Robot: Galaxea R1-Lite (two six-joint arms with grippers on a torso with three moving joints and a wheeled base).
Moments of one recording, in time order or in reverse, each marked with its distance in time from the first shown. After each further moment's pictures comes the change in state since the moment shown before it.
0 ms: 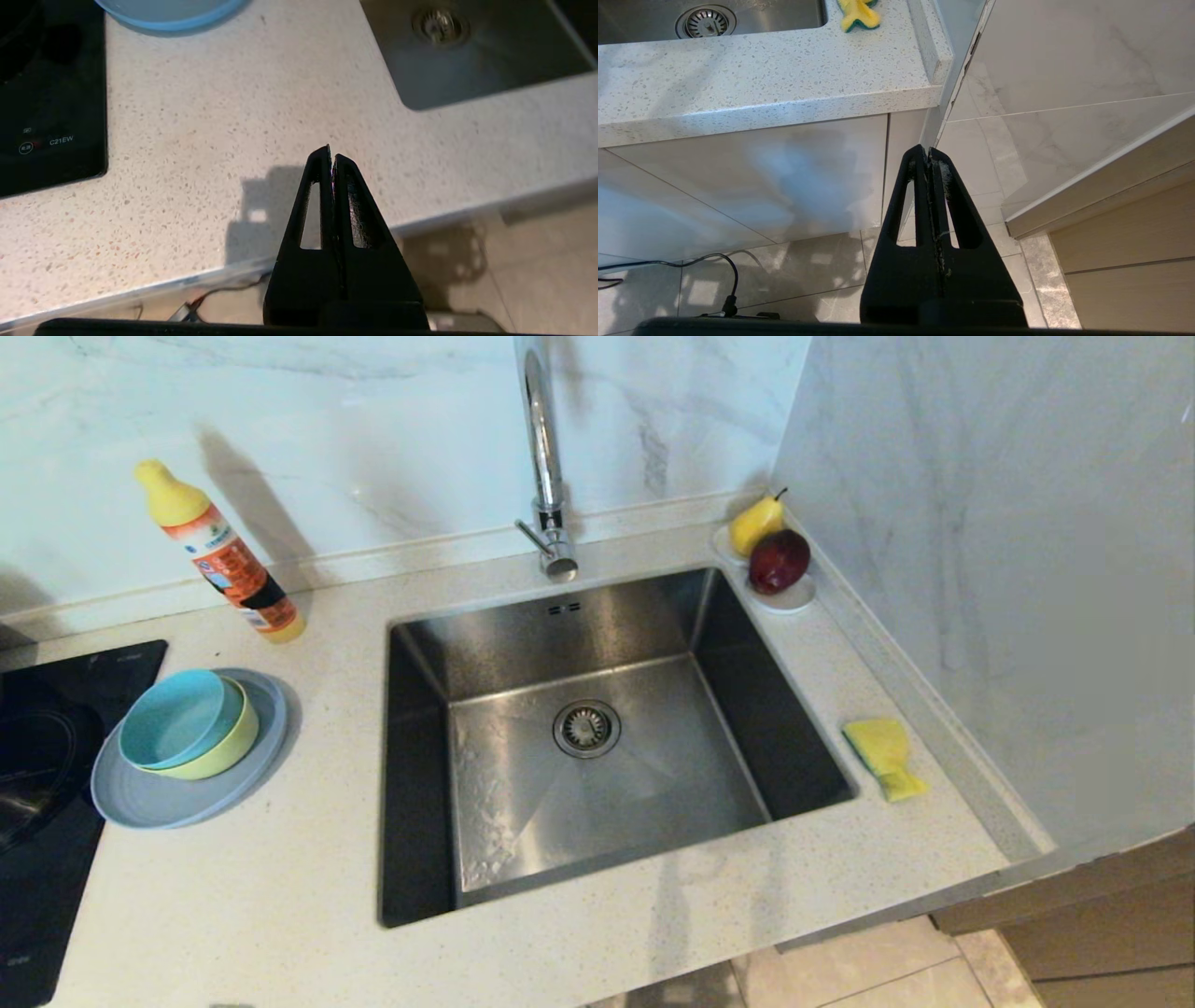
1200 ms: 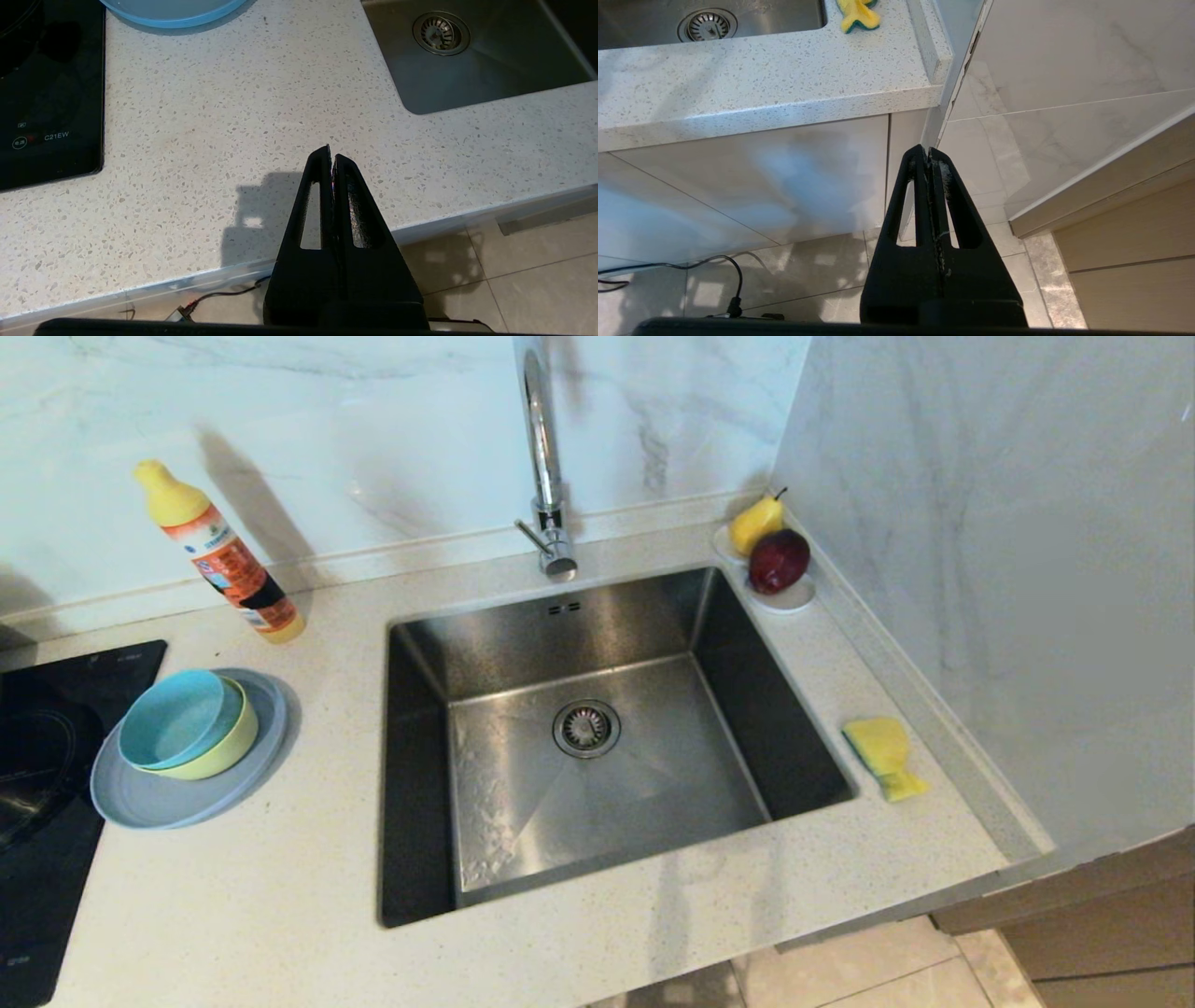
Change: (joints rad) left arm -0.001 -0.023 0.027 -0.011 0.007 -0.017; right arm 0.002 0.000 0.002 -0.006 0.000 0.014
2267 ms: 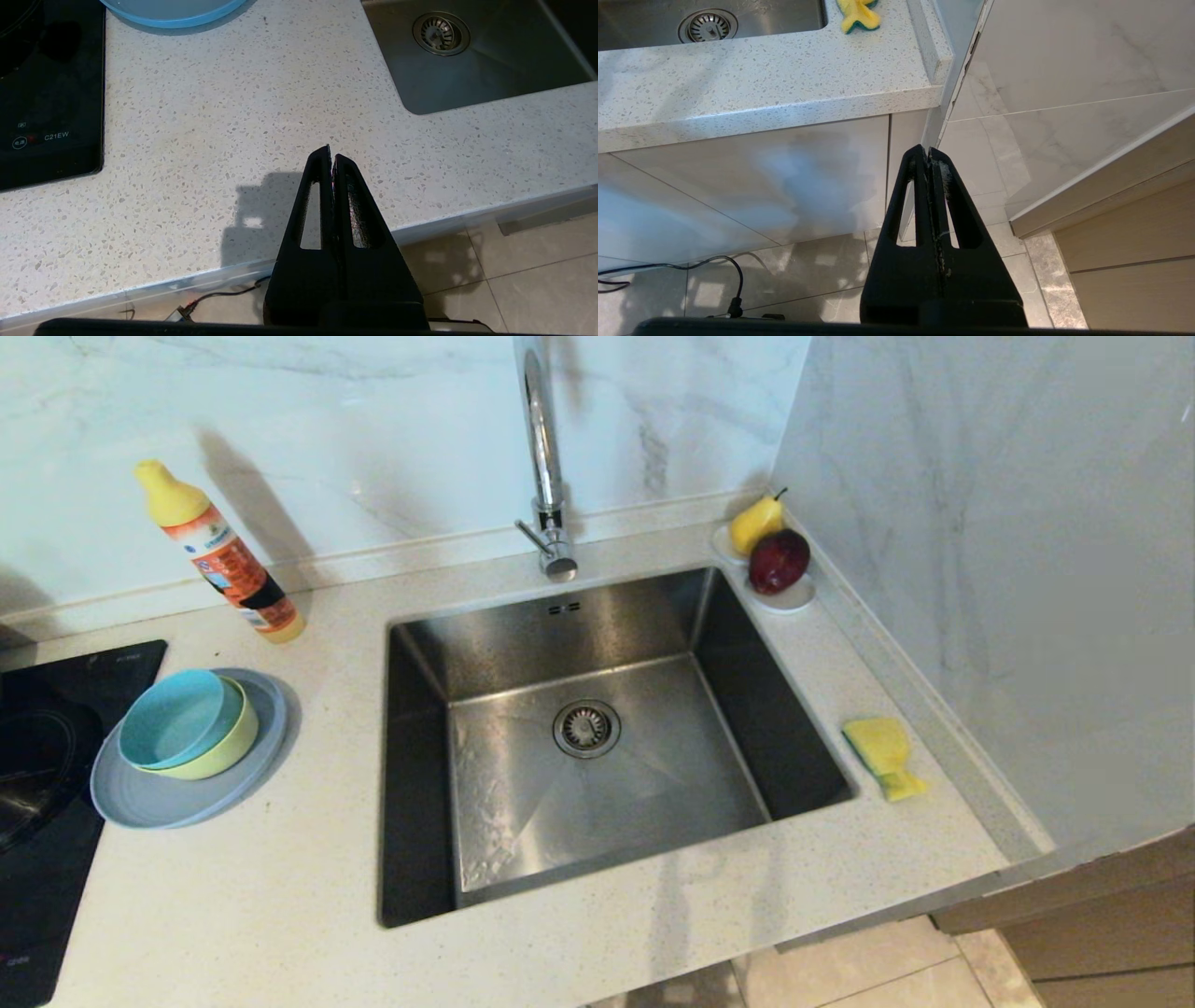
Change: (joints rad) left arm 0.000 0.001 0.000 0.000 0.000 0.000; right arm 0.000 0.000 0.001 -0.002 0.000 0.002
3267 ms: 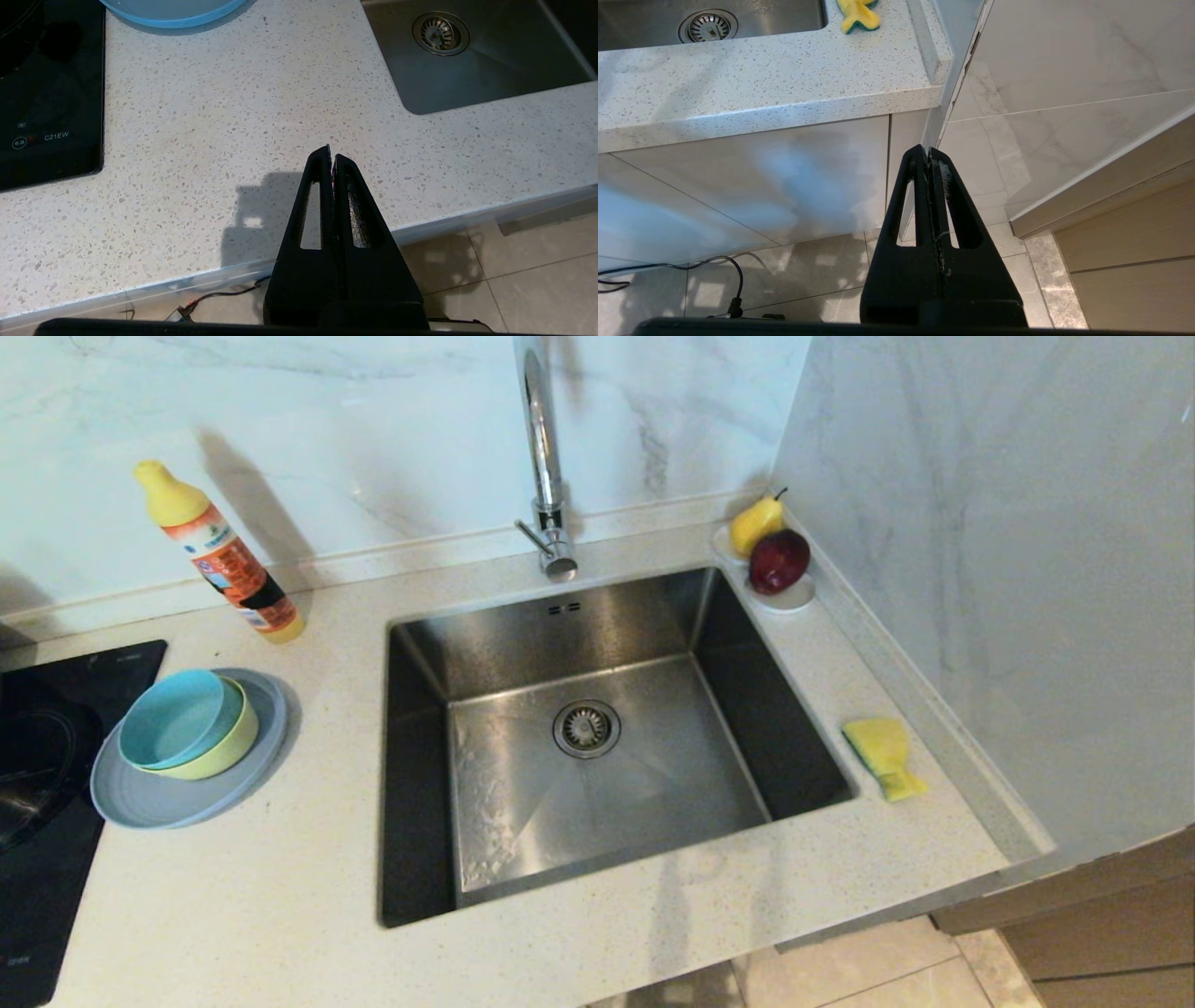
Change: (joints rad) left arm 0.000 0.001 0.000 0.000 0.000 0.000; right arm 0.000 0.000 0.000 0.000 0.000 0.000
